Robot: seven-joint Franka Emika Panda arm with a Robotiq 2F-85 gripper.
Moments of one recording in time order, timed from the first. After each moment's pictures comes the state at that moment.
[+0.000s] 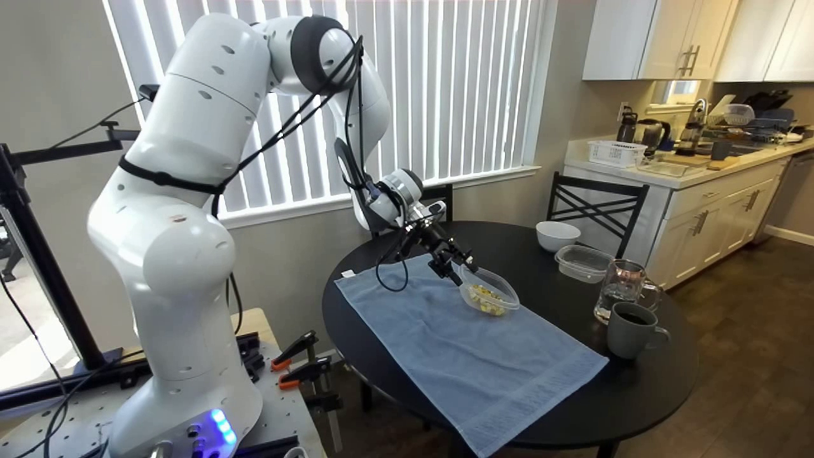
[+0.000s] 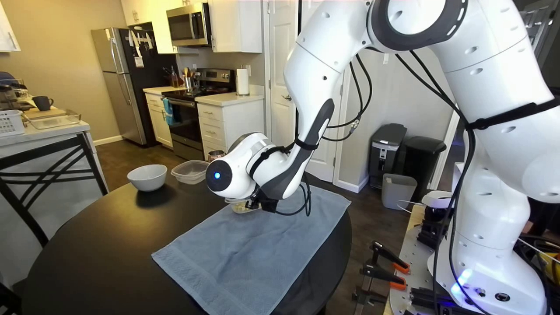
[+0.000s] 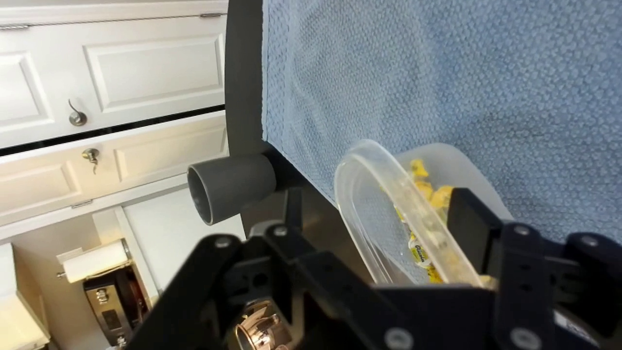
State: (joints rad) arm 0.33 0.58 0.03 -2.00 -1.23 2.07 1.05
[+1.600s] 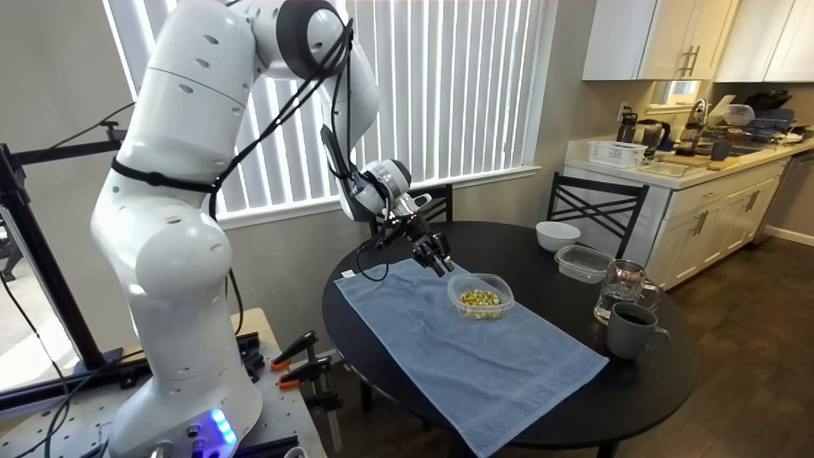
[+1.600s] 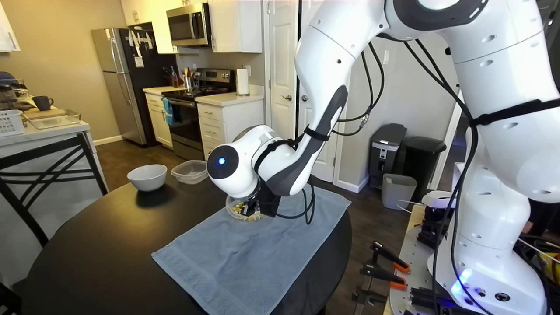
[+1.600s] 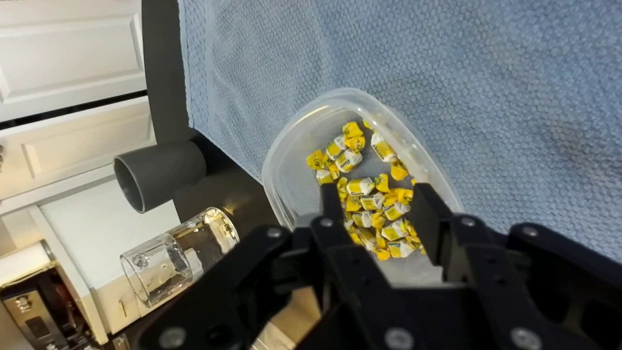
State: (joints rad) arm 0.28 0.48 0.14 -2.10 -1.17 2.21 1.04
